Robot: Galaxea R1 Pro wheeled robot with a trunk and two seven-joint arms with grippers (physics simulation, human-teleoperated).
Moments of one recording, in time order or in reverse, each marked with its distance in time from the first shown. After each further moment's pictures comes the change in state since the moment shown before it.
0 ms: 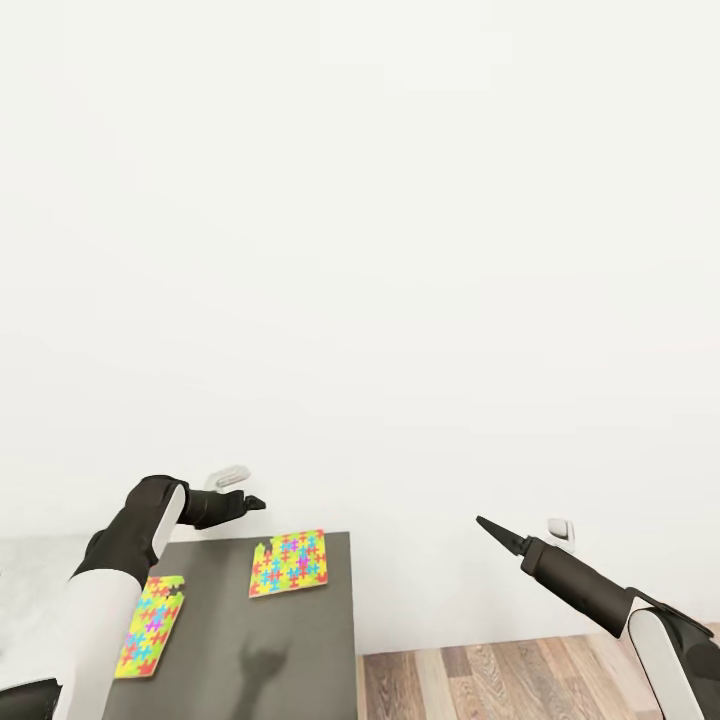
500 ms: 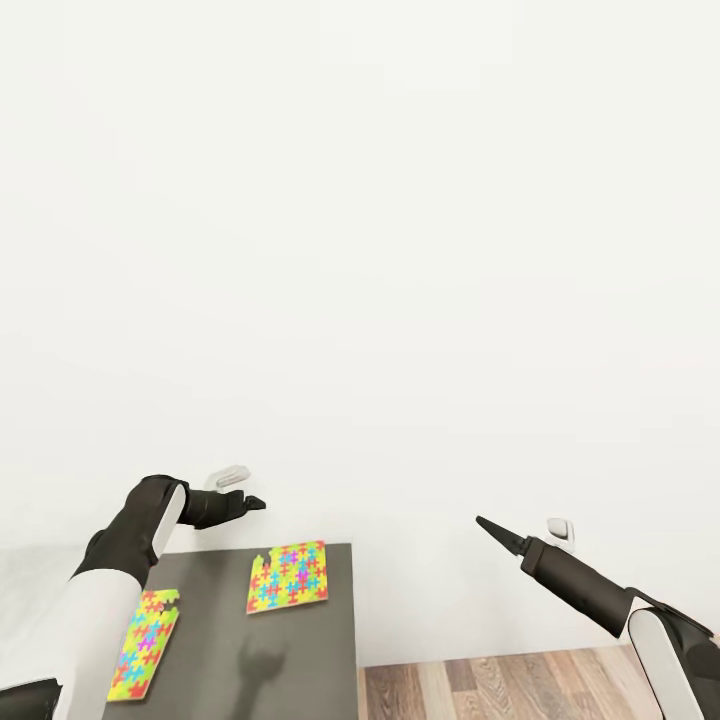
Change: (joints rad) left arm 0.000 0.000 -0.001 0.000 0.000 0.000 0.001; right arm 0.000 0.000 0.001 -0.001 0.001 0.000 0.001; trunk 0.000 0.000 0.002
